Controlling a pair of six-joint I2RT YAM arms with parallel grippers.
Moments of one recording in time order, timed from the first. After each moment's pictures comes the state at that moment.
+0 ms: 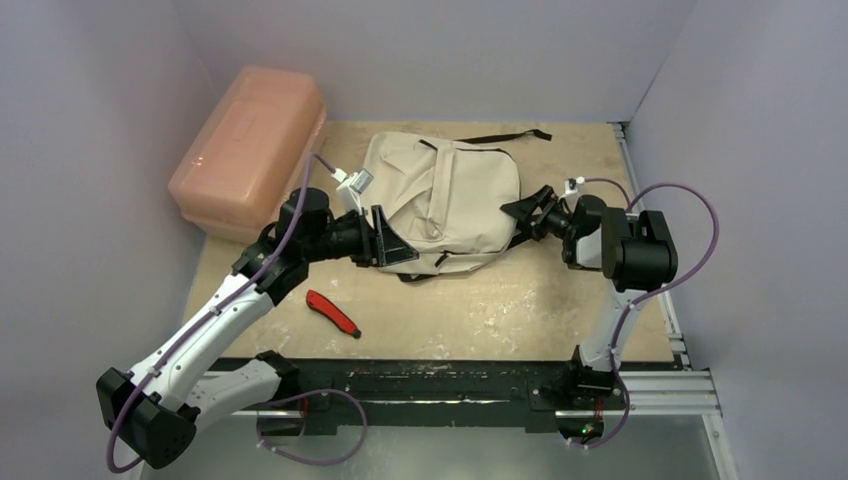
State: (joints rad) left arm -0.56 0.99 0.94 -0.35 0.54 -0.73; right arm -0.12 1.99 0.70 0.97 -0.81 0.95
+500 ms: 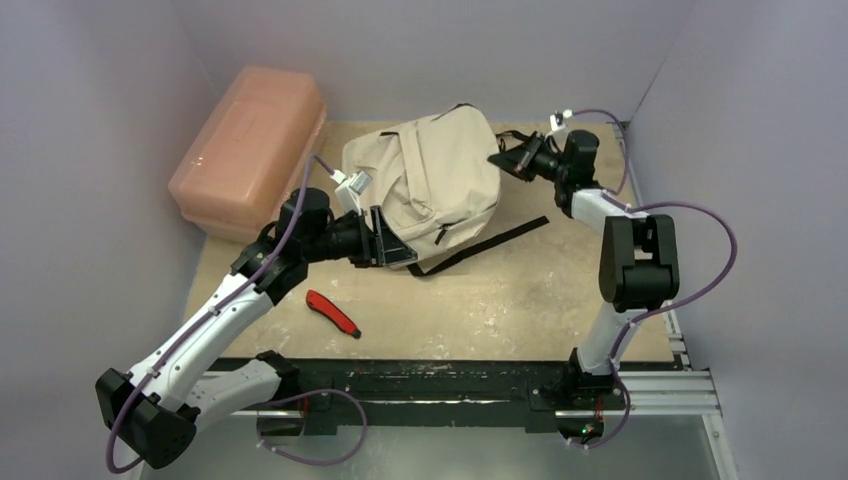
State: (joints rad) left arm -0.56 1.00 0.95 -0.38 0.53 -0.74; right arm 0.01 1.85 1.10 0.50 -0.75 0.89
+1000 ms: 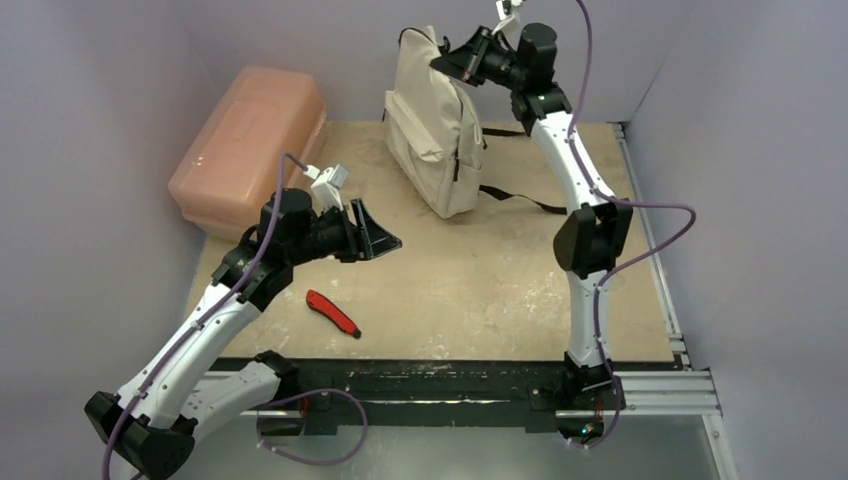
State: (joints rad) left arm -0.53 0.93 0.99 -0.47 0.39 -0.72; right arm 0.25 2.17 2.30 -0.05 -0.70 0.80
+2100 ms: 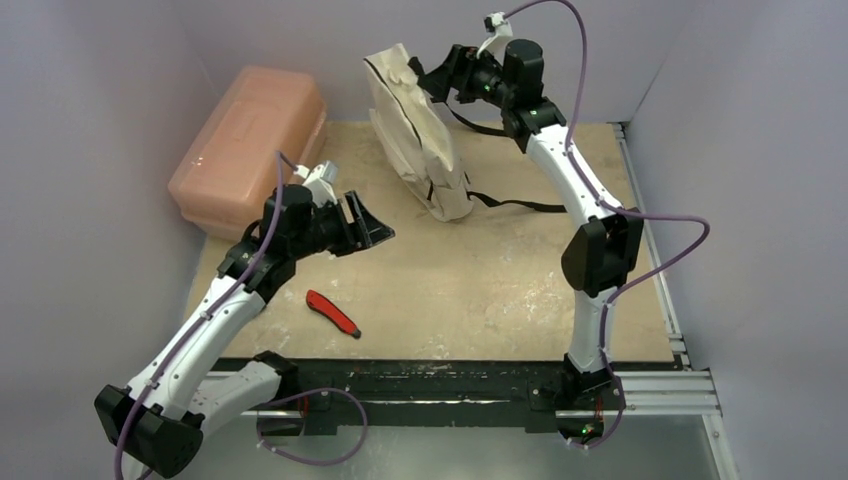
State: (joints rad) left arm -0.45 0.96 0.97 -0.48 0.31 -0.75; right arm 0.34 2.03 2.08 -0.09 -0.45 0.46
